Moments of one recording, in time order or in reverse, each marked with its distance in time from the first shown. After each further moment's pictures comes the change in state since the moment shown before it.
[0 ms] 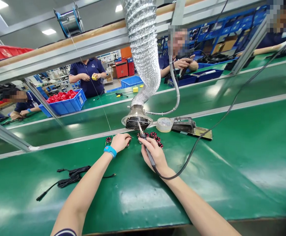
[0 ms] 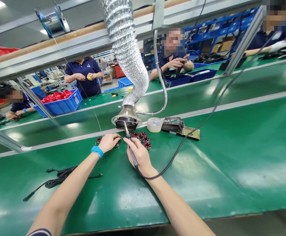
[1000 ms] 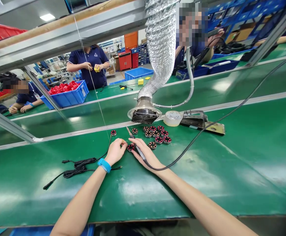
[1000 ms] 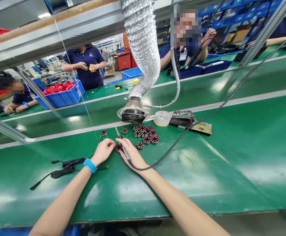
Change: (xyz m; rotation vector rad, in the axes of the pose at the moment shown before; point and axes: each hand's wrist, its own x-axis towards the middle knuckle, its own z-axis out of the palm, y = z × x) left_hand -0.082 -0.028 0.030 -0.401 0.146 -0.099; right_hand -0.020 -0.030 0.035 0.467 -0.400 0.115
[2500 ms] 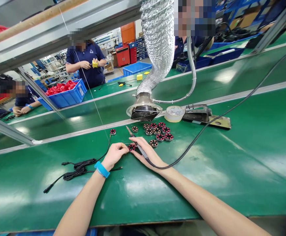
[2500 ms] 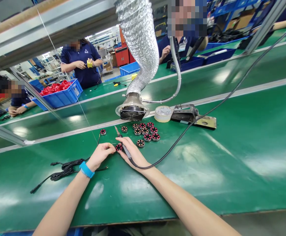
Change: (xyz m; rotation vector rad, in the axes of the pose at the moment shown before) left_hand -0.013 0.017 -0.011 -0.624 -0.169 -0.316; right_hand -0.001 0.007 0.002 0.131 0.006 0.054
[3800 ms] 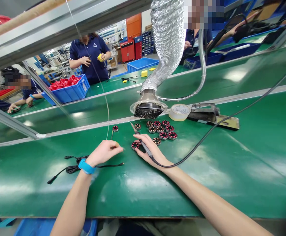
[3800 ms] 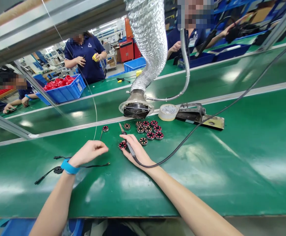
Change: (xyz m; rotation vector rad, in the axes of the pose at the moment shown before) left_hand -0.036 0.034 -0.055 0.519 -0.166 0.143; right_hand -0.004 -0.002 -0.006 -0.010 0.005 0.015
